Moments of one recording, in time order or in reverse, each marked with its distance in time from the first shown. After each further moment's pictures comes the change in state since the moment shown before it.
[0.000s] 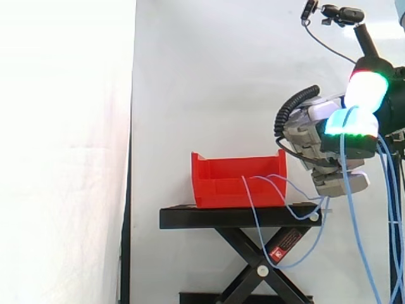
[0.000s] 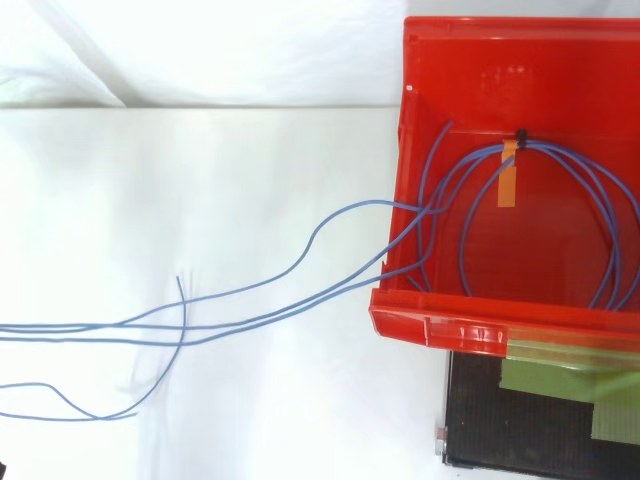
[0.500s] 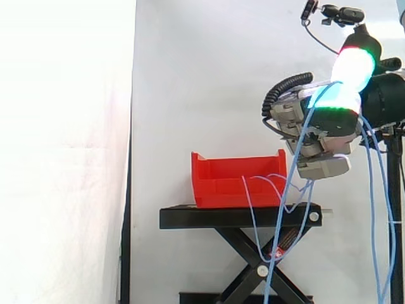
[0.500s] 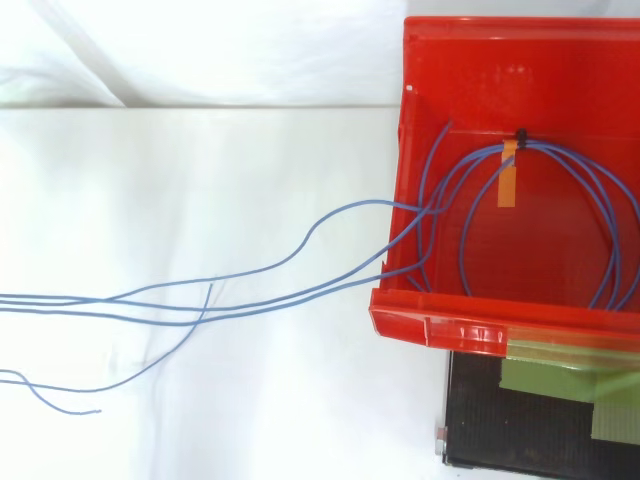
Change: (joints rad) arm 0.000 0.000 0.000 0.090 0.000 0.000
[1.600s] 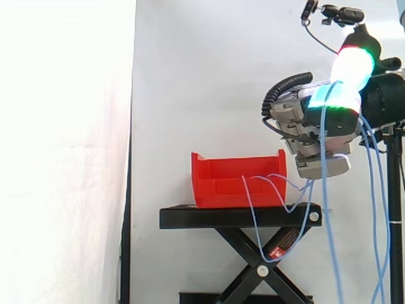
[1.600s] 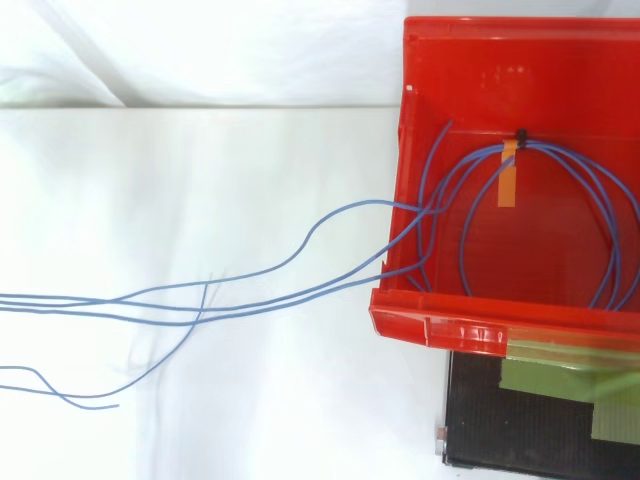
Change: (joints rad) arm 0.000 0.000 0.000 0.002 0.000 0.000
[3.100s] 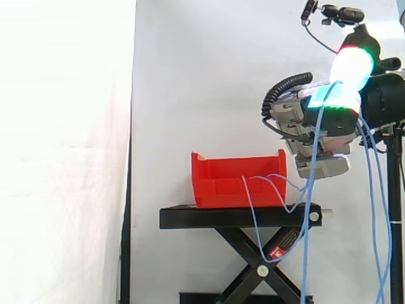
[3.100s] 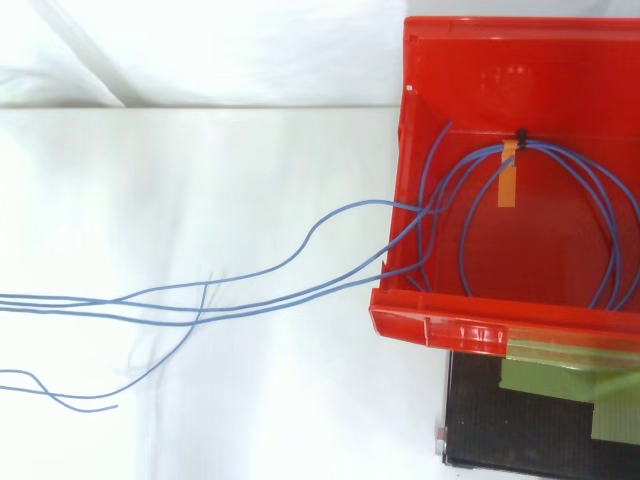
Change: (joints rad) arm 0.000 0.000 0.000 0.000 0.000 0.000
